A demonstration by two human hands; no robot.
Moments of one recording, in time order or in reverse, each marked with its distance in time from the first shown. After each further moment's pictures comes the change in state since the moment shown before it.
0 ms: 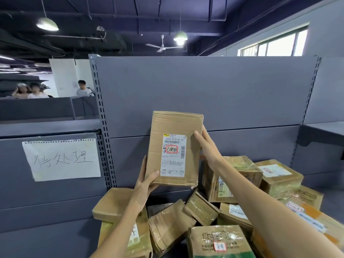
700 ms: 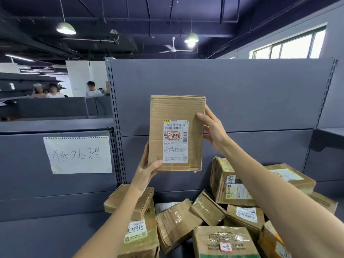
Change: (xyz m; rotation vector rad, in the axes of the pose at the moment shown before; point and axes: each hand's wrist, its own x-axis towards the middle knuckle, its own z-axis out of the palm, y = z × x) left_hand 0.000 0.047 -0.011 0.076 -0.054 0.143; right_hand 0.024 -0.058 0.008 0.067 -0.047 -0.080
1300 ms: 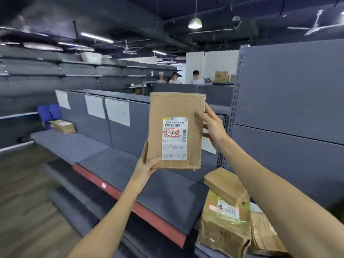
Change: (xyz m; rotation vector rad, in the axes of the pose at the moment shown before) left_hand -0.231 0.101 -0.208 0.172 0.609 0.077; right_hand -0.036 -0.012 0.316 0.280 -0.595 0.051
